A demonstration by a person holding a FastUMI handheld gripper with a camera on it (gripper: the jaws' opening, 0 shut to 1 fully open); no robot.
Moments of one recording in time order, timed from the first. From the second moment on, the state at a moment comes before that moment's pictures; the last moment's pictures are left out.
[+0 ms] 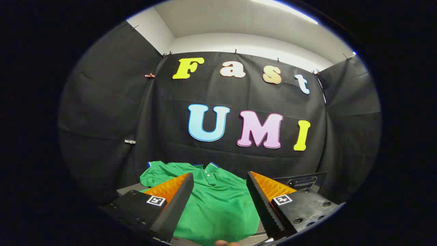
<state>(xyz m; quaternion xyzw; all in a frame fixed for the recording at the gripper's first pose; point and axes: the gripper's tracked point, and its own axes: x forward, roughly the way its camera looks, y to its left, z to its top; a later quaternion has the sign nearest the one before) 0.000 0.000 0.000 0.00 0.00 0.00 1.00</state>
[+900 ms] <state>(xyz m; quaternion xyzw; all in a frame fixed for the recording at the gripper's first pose) -0.005 0.000 0.001 -0.02 0.00 0.02 1.00</state>
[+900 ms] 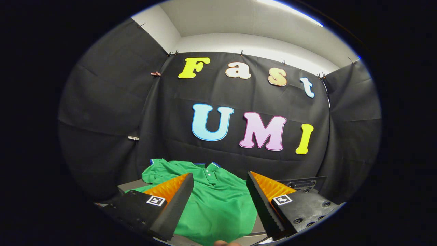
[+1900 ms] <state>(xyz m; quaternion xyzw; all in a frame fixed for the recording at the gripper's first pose) 0.094 0.004 -0.070 -0.06 0.21 0.05 0.97</state>
